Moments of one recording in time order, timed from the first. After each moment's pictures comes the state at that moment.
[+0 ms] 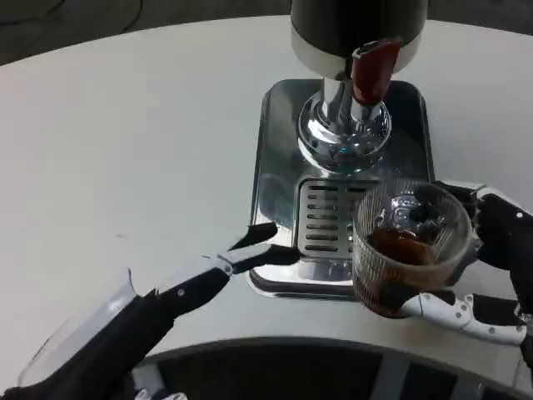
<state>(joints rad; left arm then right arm) 0.33 0.49 0.20 -0.58 -0.14 -0.40 -0.55 0.10 -0.20 -0.06 -0.34 -0.15 -0.26 0.00</state>
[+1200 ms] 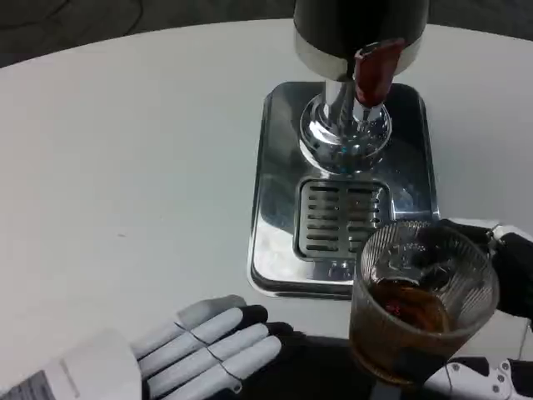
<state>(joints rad) 0.43 0.68 0.39 -0.45 0.05 -0.94 -0.57 0.42 -0.21 -0.10 -0.70 -0.01 -0.22 0.16</state>
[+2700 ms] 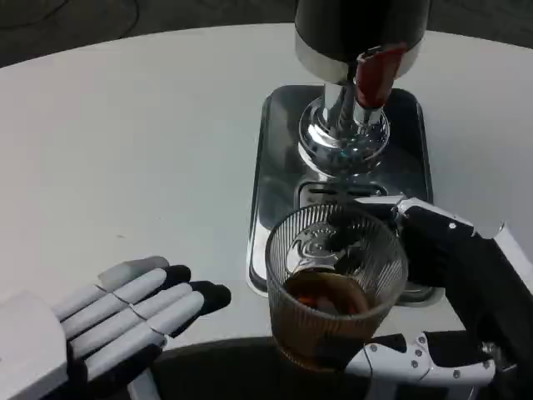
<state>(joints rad) 0.44 0.75 0.59 -0.38 0.01 -0.96 -0.57 0.24 -0.19 0.07 -0.75 -0.08 -0.03 0.21</state>
